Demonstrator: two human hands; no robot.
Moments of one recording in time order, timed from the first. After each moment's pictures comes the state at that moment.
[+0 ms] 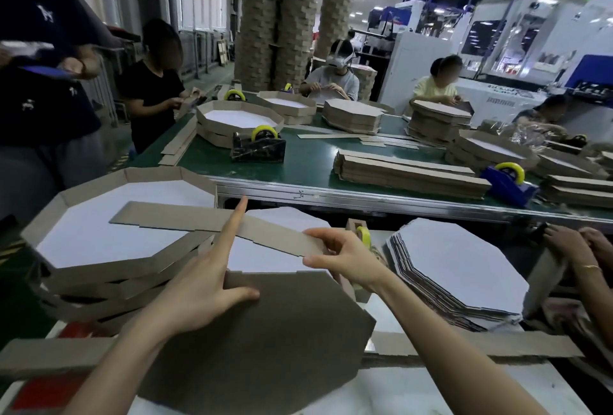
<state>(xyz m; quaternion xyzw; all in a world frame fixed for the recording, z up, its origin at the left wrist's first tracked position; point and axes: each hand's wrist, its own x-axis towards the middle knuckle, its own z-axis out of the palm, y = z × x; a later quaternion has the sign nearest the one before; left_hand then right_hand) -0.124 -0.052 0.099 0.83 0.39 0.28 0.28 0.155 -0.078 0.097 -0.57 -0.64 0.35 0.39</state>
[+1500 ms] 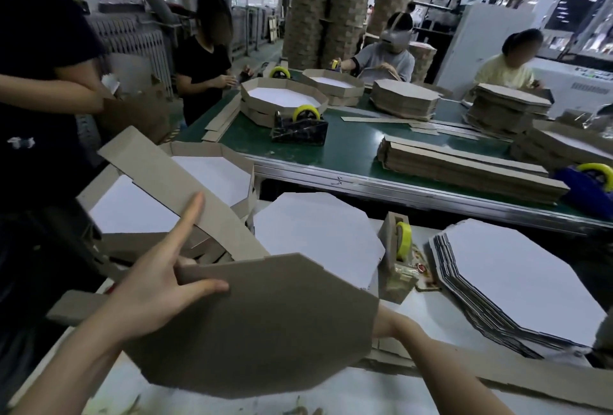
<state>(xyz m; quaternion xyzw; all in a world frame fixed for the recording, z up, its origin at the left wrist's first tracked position) -0.190 -0.059 0.088 0.75 0.46 0.35 0.32 0.208 -0.065 -0.054 -0.64 -0.70 0.32 -0.02</state>
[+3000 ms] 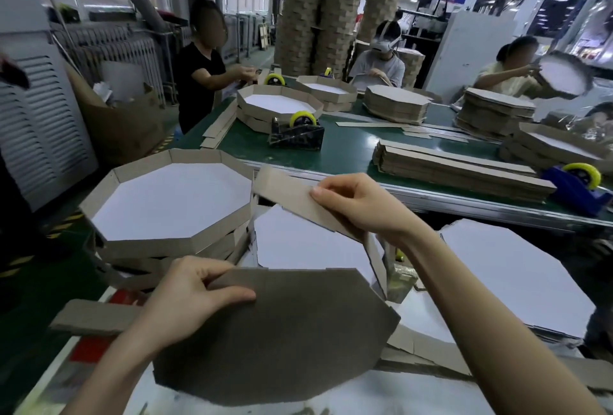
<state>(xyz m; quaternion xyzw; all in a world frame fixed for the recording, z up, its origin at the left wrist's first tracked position) -0.173 -0.069 0.094 0.73 0.40 0.32 0.44 0.096 -0.052 0.189 -0.54 -0.72 0.31 0.32</state>
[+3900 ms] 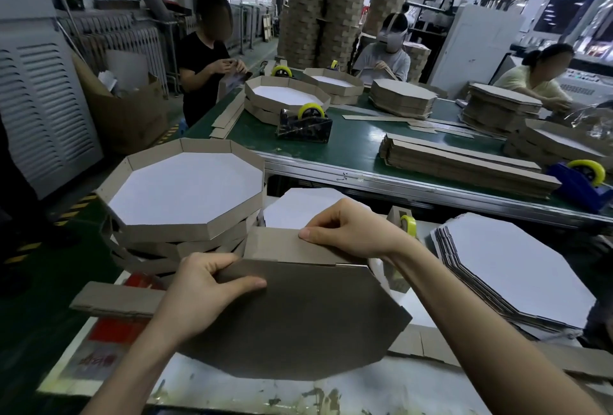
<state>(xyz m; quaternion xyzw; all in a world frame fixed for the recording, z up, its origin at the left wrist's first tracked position) -0.185 -0.081 0.072 0.68 0.42 0.41 0.43 0.066 -0.069 0.159 -0.57 -0.74 0.30 0.18</state>
